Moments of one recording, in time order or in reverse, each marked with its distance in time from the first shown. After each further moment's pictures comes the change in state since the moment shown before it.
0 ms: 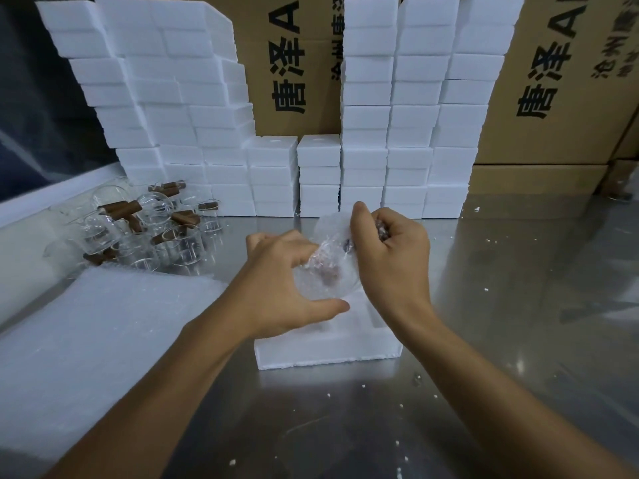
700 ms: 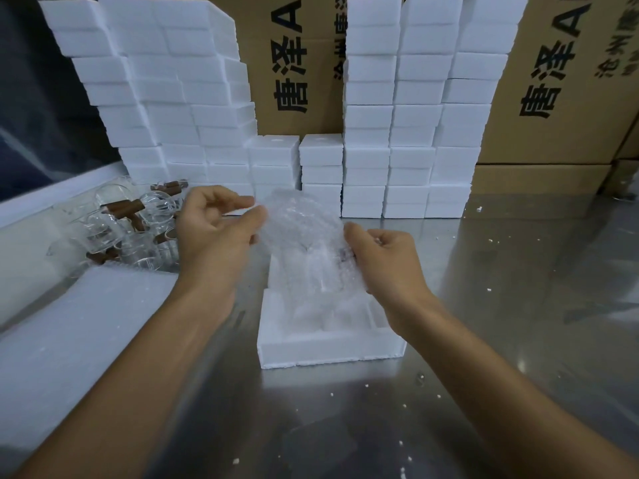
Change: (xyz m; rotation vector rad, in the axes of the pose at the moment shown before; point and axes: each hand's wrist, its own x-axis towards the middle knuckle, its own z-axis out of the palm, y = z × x) left_hand 0.014 -0.018 -0.022 -0.820 0.654 -0.392; right_hand 0.003 0.007 0.000 0.061 -0.214 0.430
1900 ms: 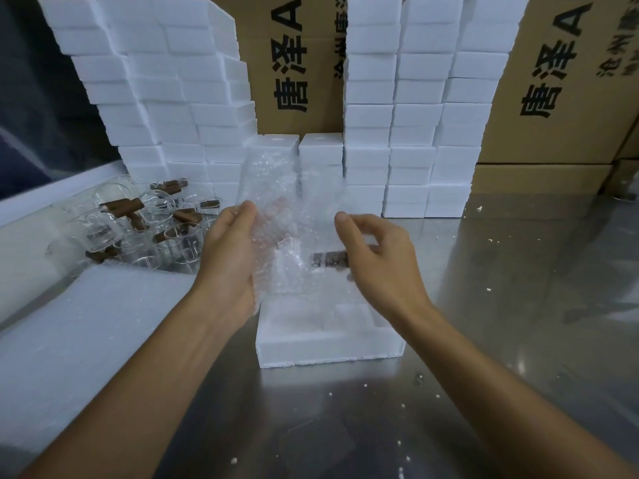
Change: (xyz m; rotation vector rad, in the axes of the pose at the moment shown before) left_hand -0.009 -0.005 0.013 -0.224 -0.100 -0.388; right_hand -0.006 -0.001 -0.001 -0.180 -0.024 -0.266
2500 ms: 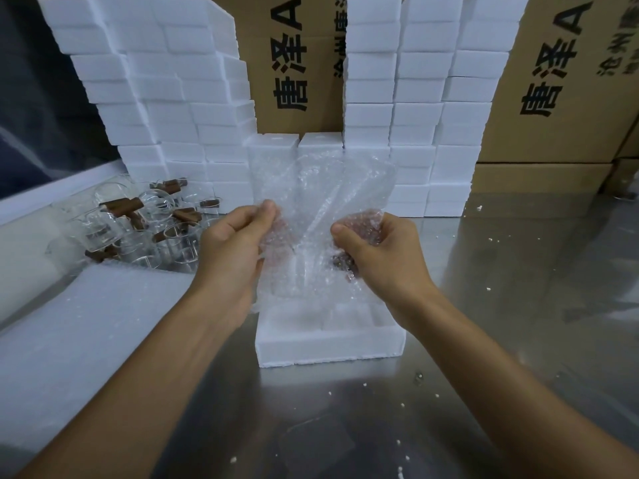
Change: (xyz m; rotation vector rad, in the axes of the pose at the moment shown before) left_hand 0.003 -0.004 -0.005 0.093 -0.068 0.098; right_hand 0.008 0.000 -0.004 0.280 -0.036 0.124
